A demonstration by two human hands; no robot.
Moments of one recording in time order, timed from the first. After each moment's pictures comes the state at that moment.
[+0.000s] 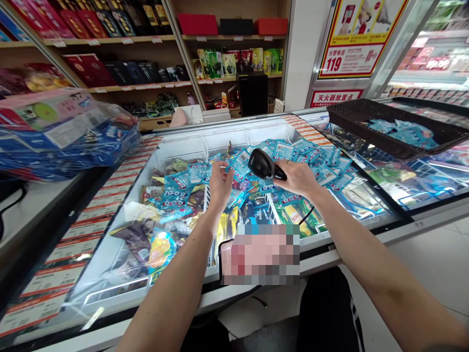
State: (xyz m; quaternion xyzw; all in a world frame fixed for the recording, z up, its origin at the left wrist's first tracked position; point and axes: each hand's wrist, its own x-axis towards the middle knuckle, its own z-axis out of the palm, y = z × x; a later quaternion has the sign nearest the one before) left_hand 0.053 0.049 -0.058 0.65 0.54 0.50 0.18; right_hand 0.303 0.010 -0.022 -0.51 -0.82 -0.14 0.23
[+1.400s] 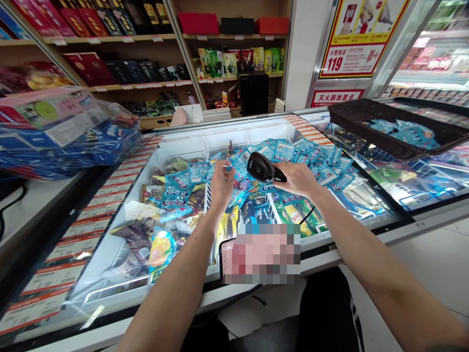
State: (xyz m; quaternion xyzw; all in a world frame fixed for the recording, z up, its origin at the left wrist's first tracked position) left_hand 0.057 0.038 -0.050 0.67 0.54 0.48 0.15; right_hand 0.302 0.011 -0.023 -0.48 -0.84 -0.13 0.21
